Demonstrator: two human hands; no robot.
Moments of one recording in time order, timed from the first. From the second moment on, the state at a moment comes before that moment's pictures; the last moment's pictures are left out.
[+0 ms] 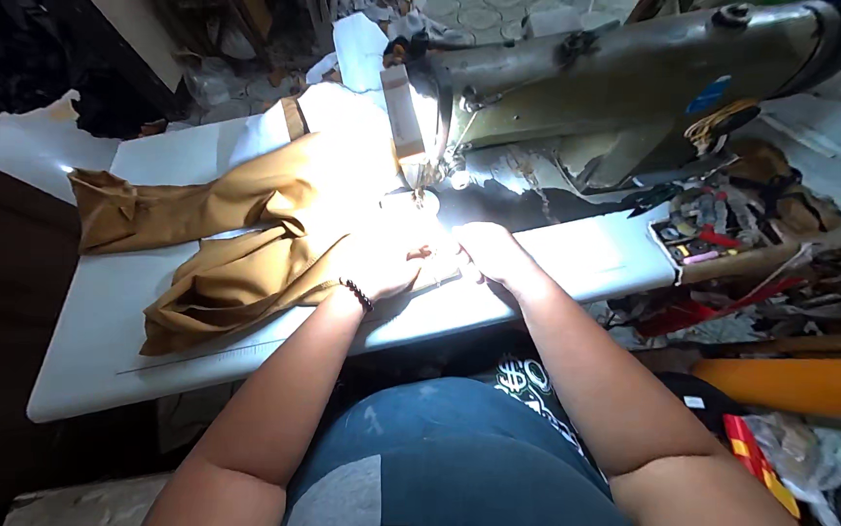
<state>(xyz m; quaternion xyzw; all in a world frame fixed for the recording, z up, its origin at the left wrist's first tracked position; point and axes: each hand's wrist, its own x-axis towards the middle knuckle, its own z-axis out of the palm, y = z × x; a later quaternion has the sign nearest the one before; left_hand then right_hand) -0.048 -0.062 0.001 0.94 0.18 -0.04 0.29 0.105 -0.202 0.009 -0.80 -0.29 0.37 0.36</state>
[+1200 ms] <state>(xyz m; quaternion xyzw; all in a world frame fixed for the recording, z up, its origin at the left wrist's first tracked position) -0.060 -0.088 -0.020 0.98 0.07 0.09 0.19 0.061 -0.213 0.003 -0.86 -0.47 0.08 0.16</state>
